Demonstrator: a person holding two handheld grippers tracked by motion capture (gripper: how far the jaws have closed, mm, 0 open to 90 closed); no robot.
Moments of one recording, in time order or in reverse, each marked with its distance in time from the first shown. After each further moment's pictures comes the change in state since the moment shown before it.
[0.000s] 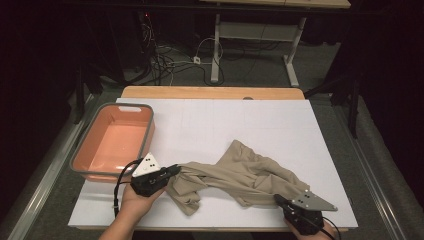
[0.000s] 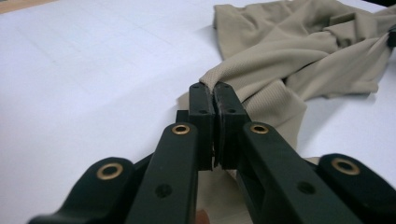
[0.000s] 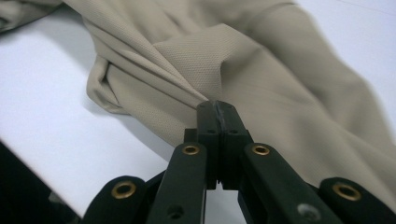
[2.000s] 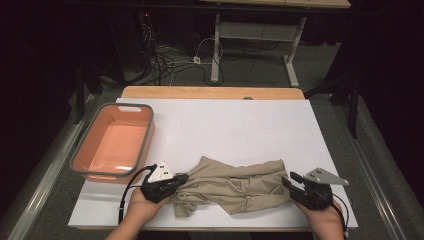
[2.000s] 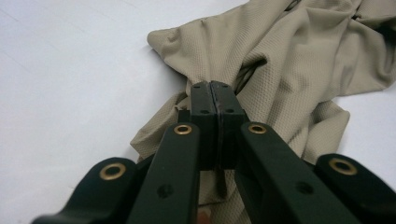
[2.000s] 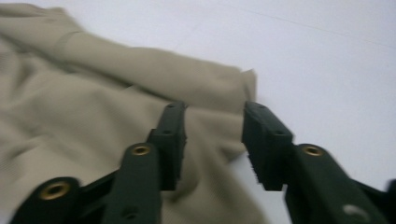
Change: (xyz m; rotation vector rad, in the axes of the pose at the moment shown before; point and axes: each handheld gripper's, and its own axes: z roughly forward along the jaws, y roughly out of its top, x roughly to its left) left arm -0.019 -0.009 0.025 0.126 -0.054 0.083; right arm -0.048 0.037 0.016 0.016 -0.071 0.072
